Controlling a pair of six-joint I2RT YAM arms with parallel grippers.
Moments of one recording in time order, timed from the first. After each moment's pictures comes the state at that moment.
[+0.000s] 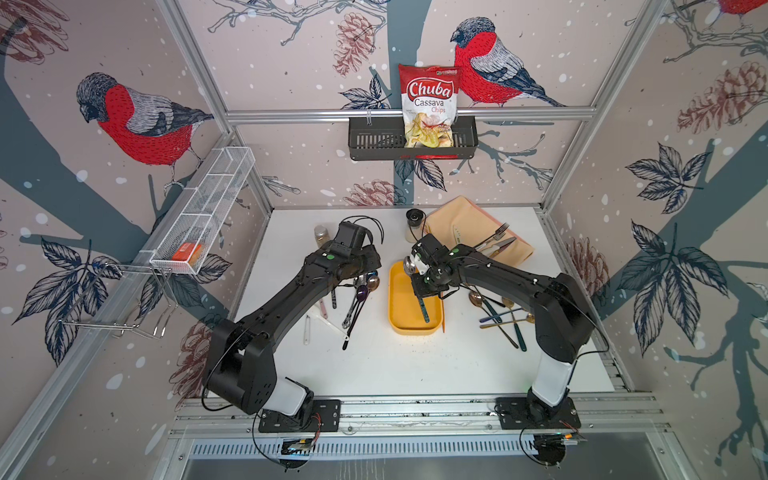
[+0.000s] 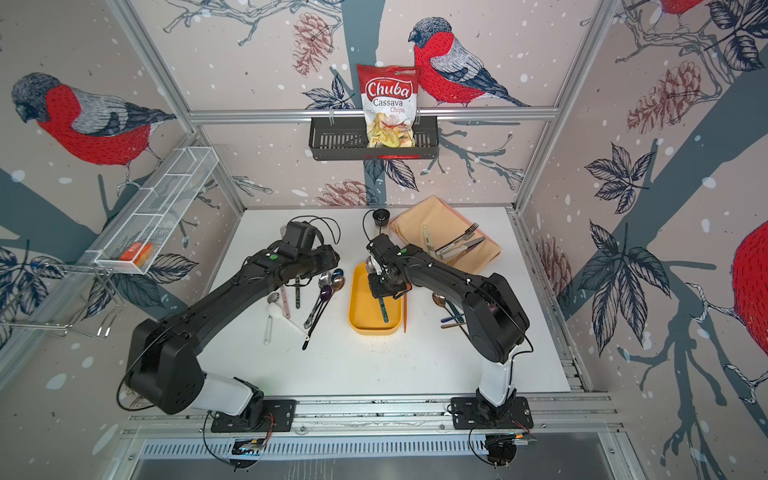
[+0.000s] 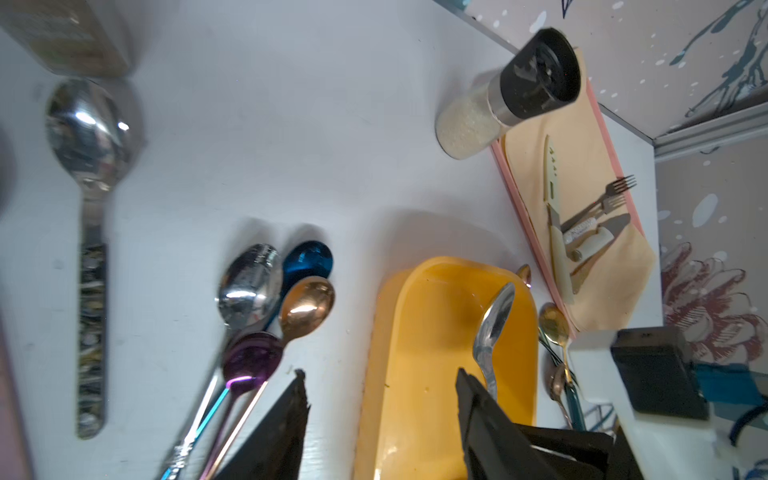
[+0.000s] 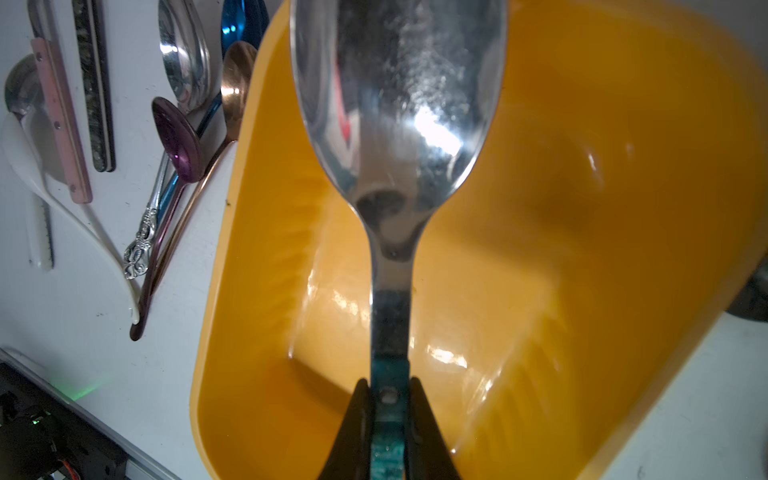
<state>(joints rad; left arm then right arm) -0.42 1.44 1.16 -0.55 0.01 -0.68 0.78 1.86 1.42 -0.77 -0.15 0.39</state>
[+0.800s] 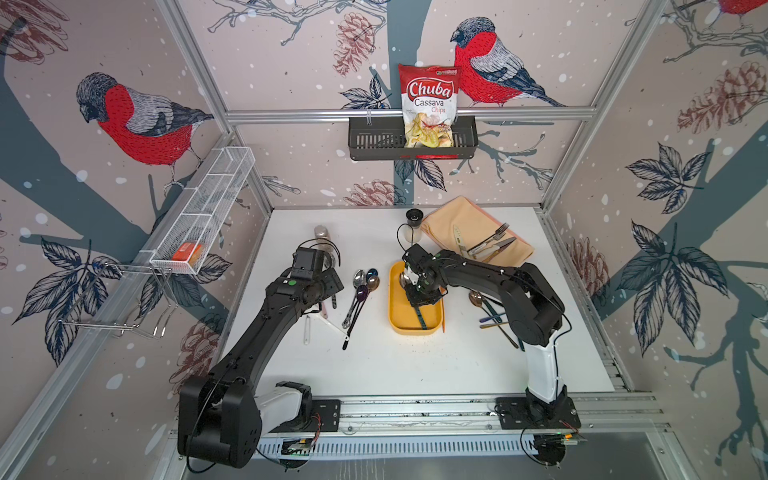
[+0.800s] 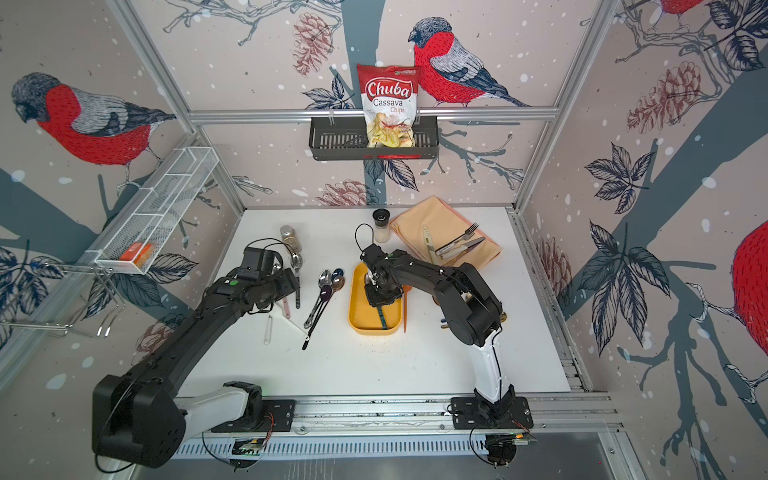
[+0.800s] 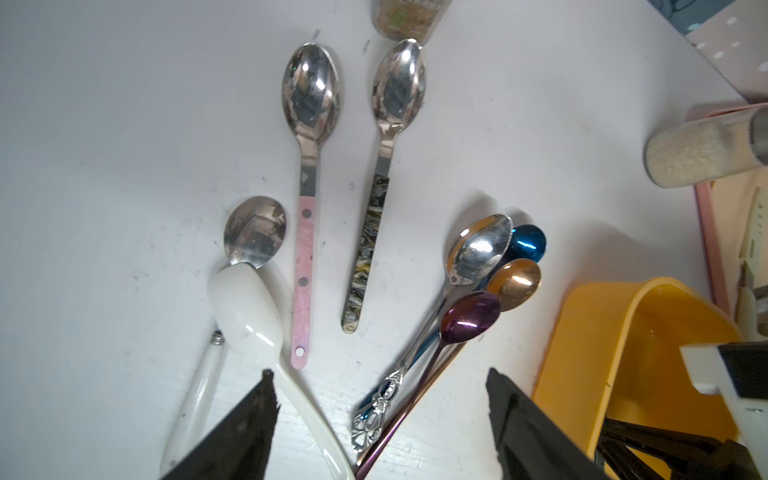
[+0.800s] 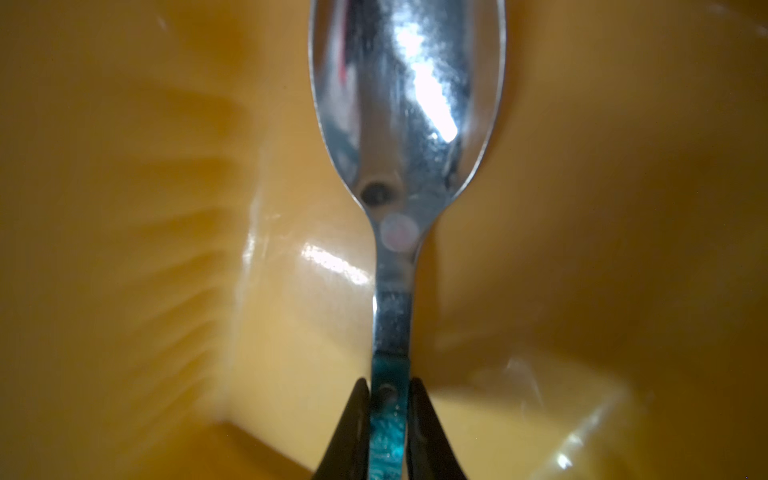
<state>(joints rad) -0.17 1.19 0.86 -0.68 -0.04 -0.68 0.79 2.06 1.48 -0.78 -0.17 0.37</state>
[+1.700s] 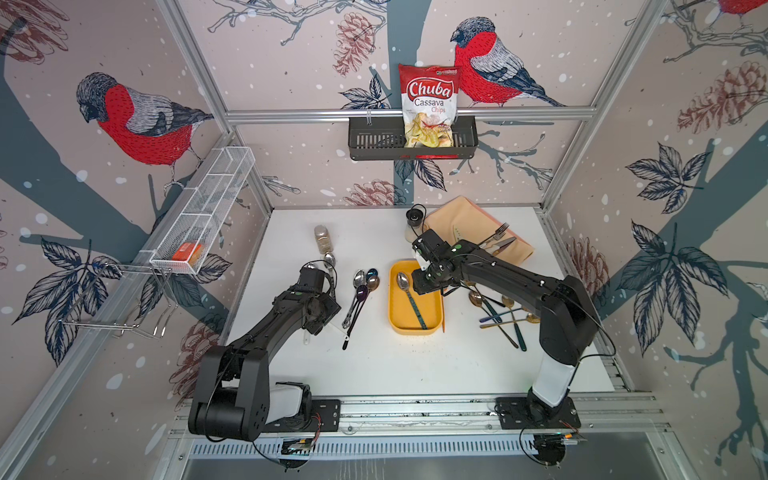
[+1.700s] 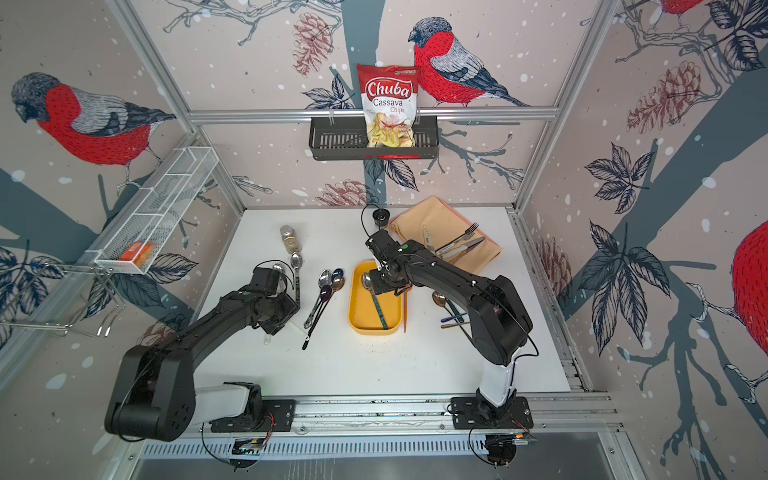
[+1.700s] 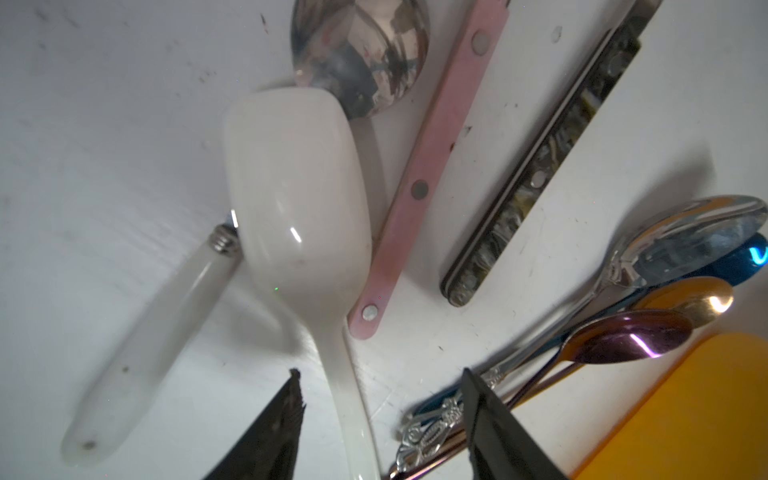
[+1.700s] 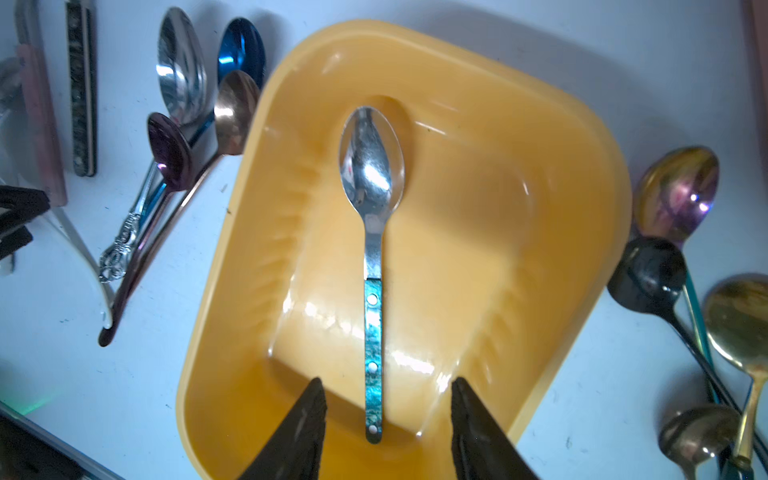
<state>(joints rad) -0.12 1.31 0.65 -0.57 0.07 -0.94 0.78 1.81 1.45 -0.84 -0.04 0.34</state>
